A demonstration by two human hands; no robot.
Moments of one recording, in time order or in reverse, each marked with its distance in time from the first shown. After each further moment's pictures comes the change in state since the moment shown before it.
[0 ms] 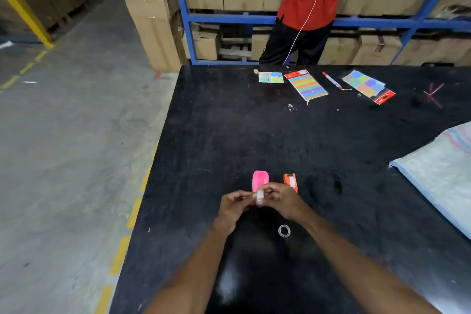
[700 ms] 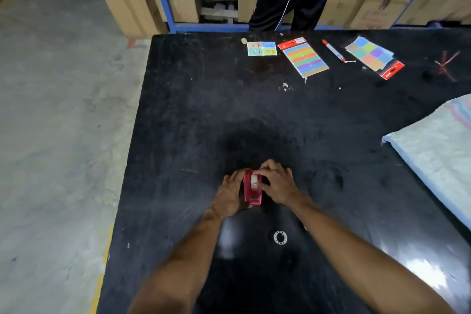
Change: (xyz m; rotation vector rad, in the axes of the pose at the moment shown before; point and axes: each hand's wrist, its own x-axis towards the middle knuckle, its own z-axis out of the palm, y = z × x) left_hand 0.115 -0.011 0.000 1.095 -0.225 0.352; right_hand 0.097 0.045 -0.025 -0.762 0.041 0.059
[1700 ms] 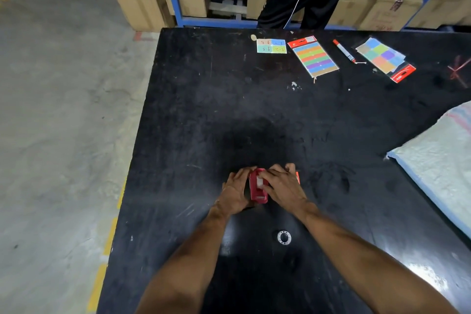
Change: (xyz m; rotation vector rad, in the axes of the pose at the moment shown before) left_hand 0.001 -0.006 0.005 -0.076 0.019 -0.057; right_hand -0.006 -0.002 0.008 -0.312 0.164 -0.204
